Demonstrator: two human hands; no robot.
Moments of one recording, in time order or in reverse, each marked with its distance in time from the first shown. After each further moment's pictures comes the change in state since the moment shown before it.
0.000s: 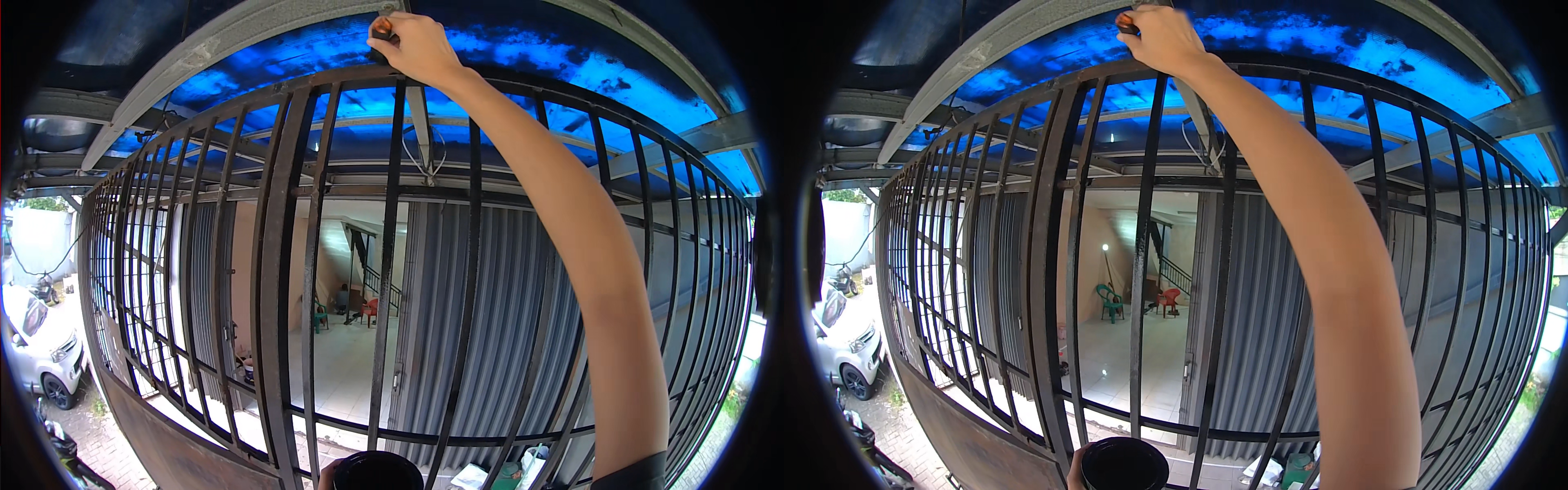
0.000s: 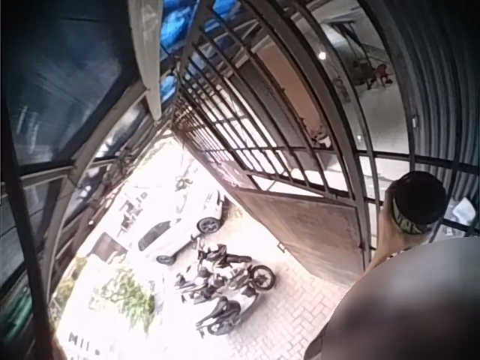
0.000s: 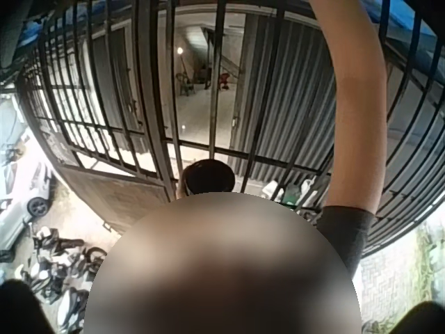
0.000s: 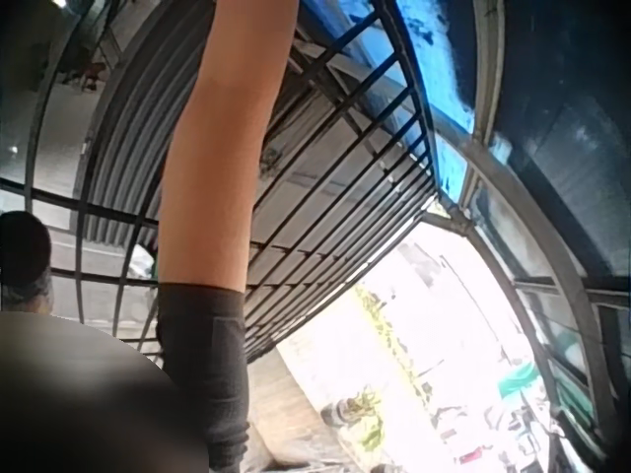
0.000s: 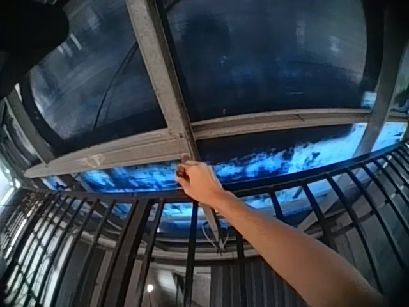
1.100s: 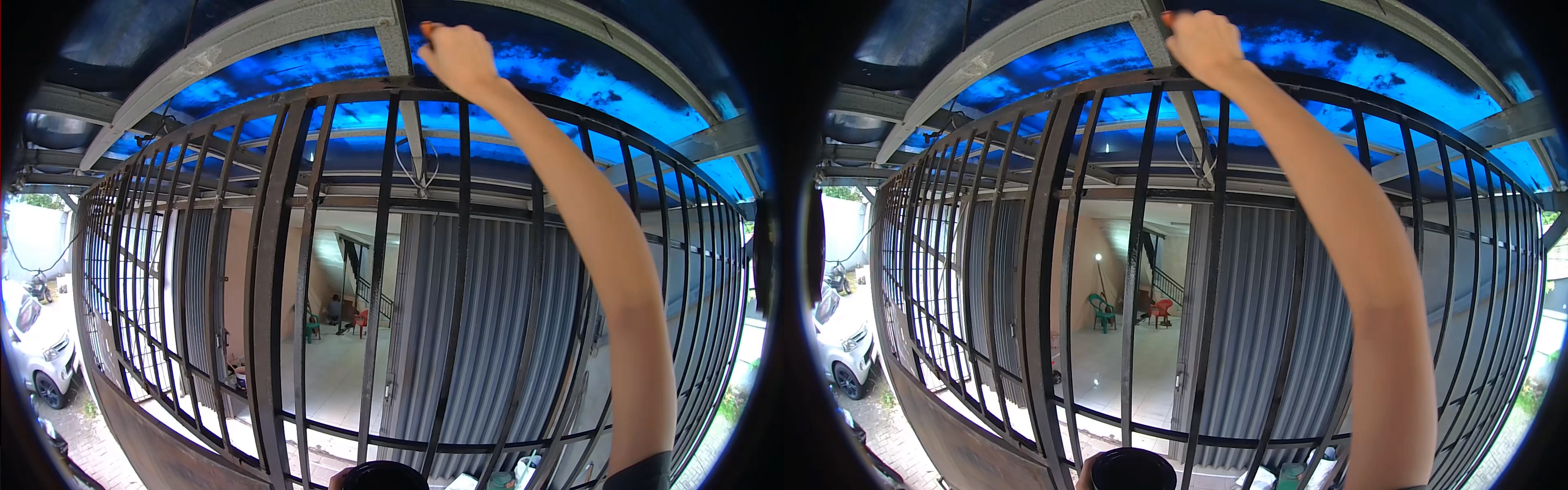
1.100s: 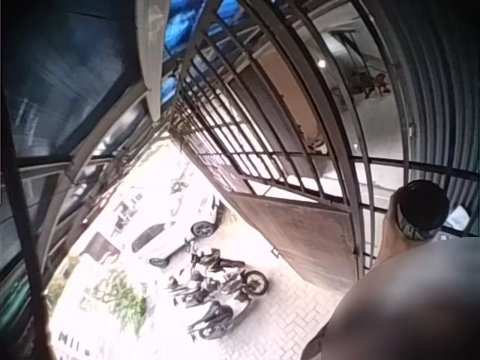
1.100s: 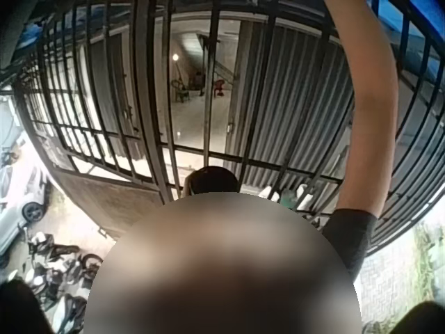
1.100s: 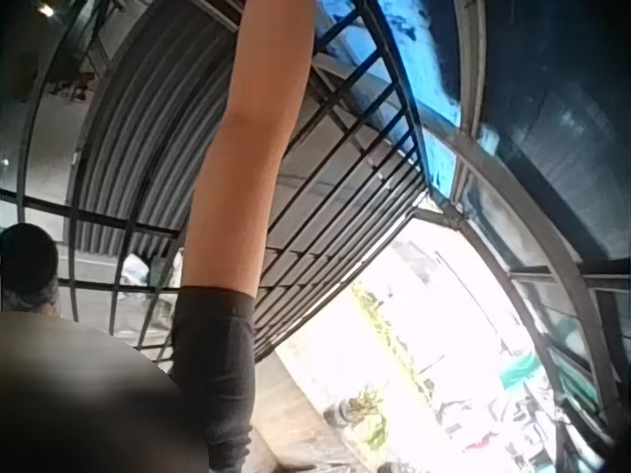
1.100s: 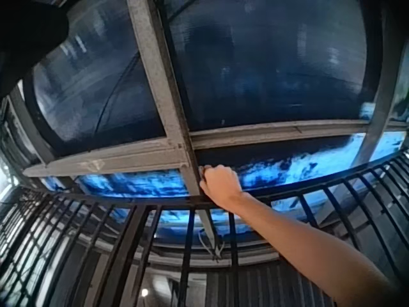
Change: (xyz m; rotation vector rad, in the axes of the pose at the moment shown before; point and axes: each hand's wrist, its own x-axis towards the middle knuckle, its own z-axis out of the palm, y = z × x) left_hand -0.008 -0.018 0.013 0.034 -0.036 0.095; right_hand -0.001 0.007 -0.048 -0.413 -0.138 0.217
